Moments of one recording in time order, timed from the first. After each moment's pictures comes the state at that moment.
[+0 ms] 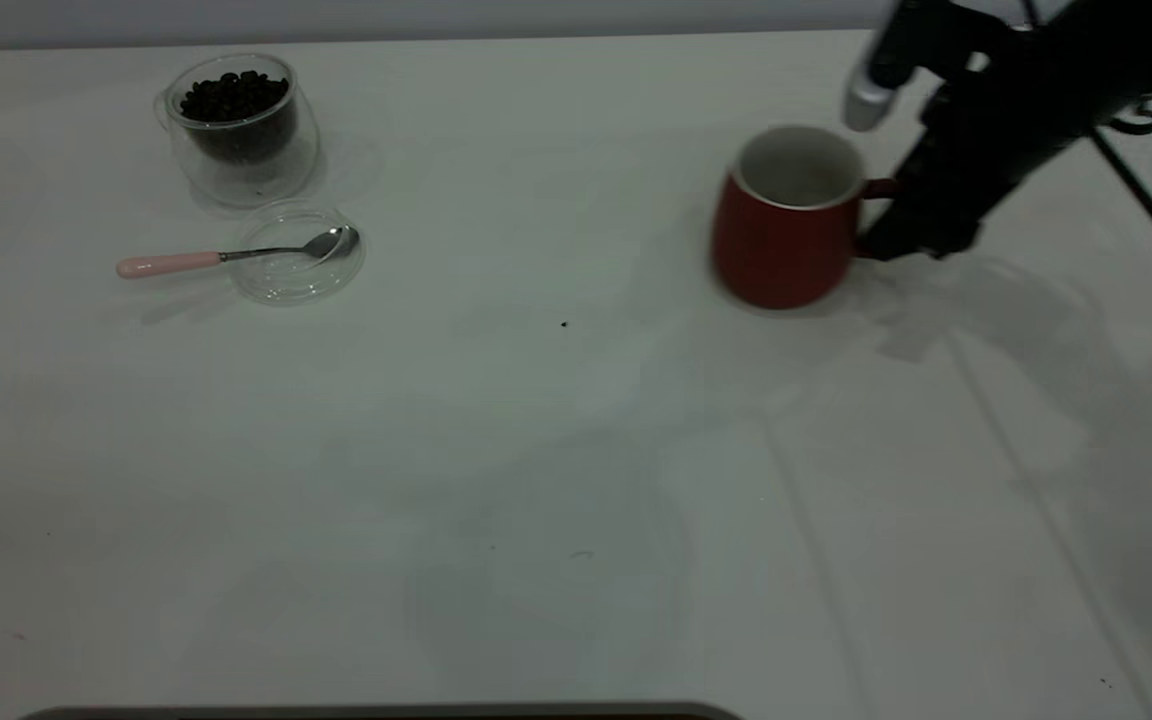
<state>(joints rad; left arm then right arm) -0.07 -0.02 -0.49 -0.01 1.14 -0.02 0.14 2.37 -1.27 1.23 0.23 -2.11</state>
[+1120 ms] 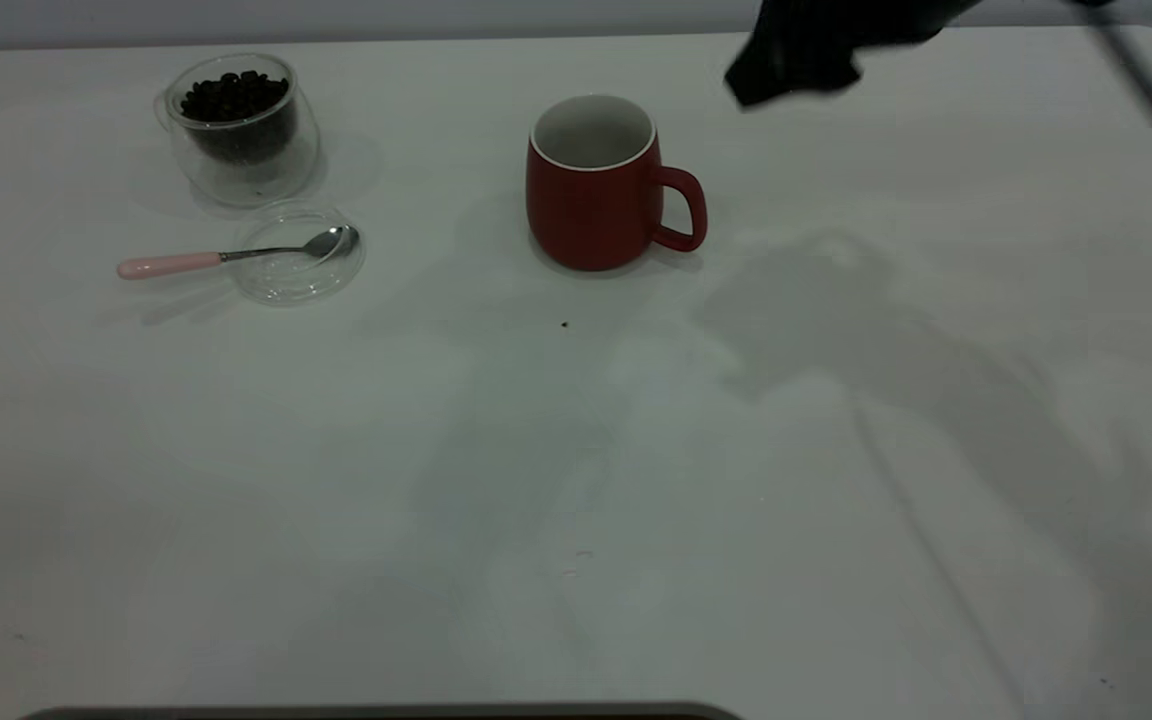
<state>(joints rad) -0.07 -0.02 -0.49 -0.01 1.14 -0.02 0.32 1.90 -1.00 1.35 0.30 -1.51</state>
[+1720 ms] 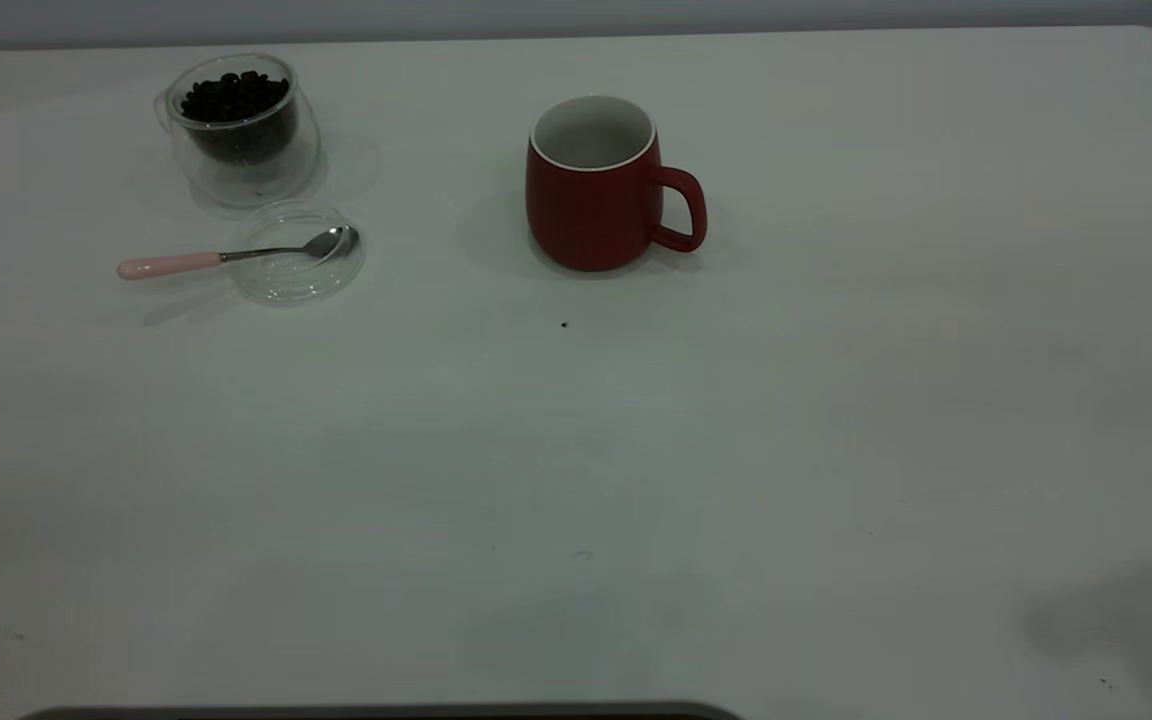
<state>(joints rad) -0.07 -0.02 -0.49 -0.01 1.14 -0.02 0.27 1.00 -0.60 0.02 1.12 0.02</state>
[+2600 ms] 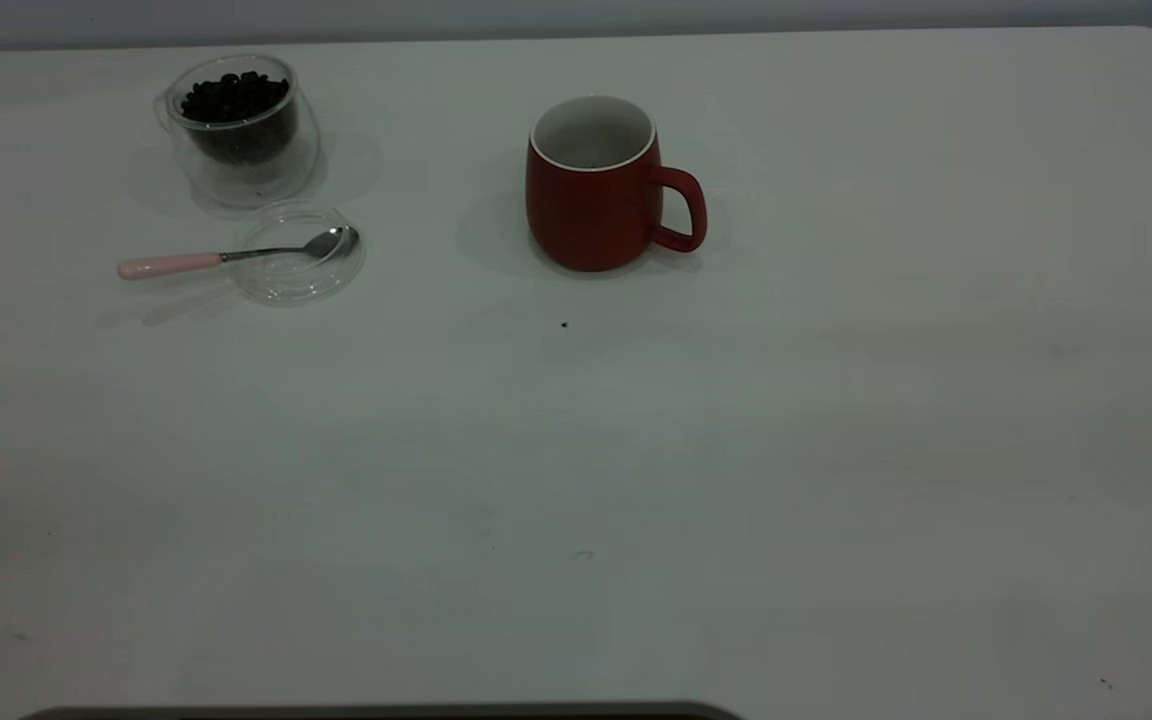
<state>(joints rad) -0.07 -0.02 -0.49 -0.01 1.14 -0.02 0.06 0.10 -0.47 -0.03 1.11 -0.03</state>
